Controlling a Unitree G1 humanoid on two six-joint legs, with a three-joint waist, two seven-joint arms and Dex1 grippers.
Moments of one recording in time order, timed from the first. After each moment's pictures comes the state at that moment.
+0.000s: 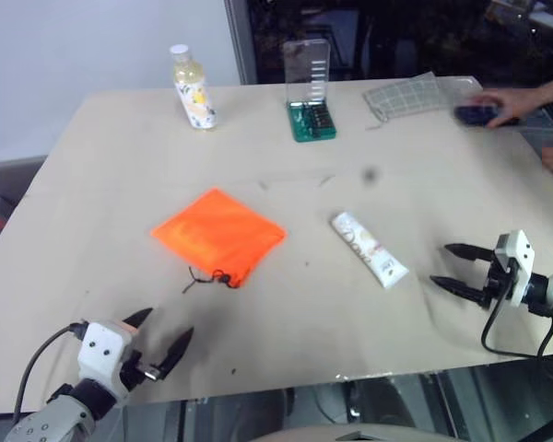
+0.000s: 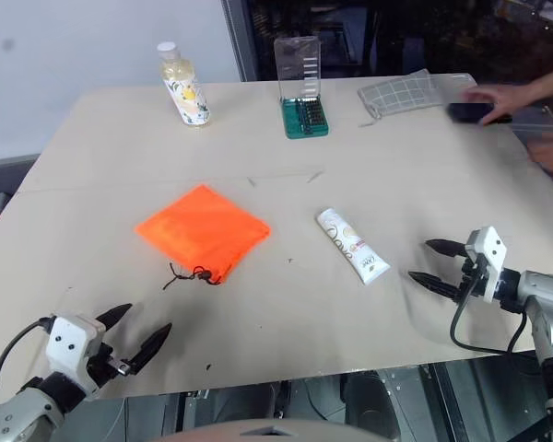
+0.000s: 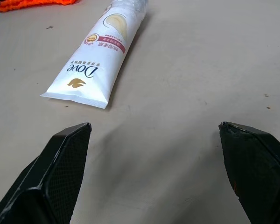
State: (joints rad) left arm 0.67 0.49 0.40 -0.39 -0.35 0.06 -0.66; right arm -0.11 -0.74 -0.18 0.28 0.45 0.05 1.24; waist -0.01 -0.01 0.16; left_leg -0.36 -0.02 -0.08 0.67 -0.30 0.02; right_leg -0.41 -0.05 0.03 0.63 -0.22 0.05
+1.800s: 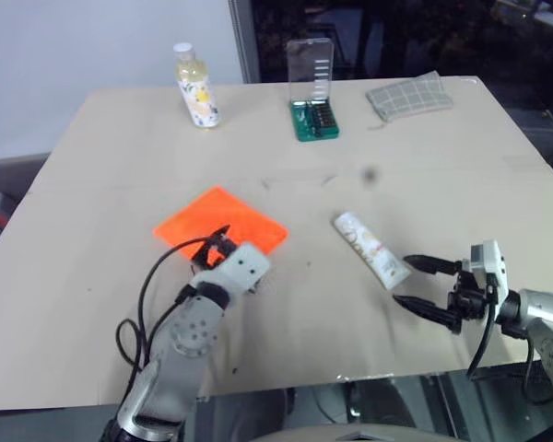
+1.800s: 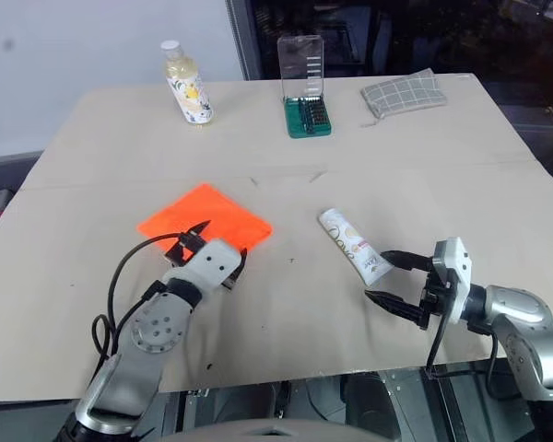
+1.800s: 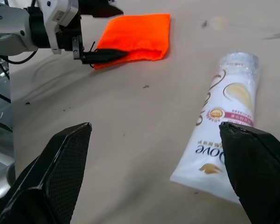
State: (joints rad) left arm 0.09 0.47 -0.28 -0.58 0.48 0.48 -0.15; right arm 0.10 -0.67 -0.14 -0.28 0.63 0.33 1.10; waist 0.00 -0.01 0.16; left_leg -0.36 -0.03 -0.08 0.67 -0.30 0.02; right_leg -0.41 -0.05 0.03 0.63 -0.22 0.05
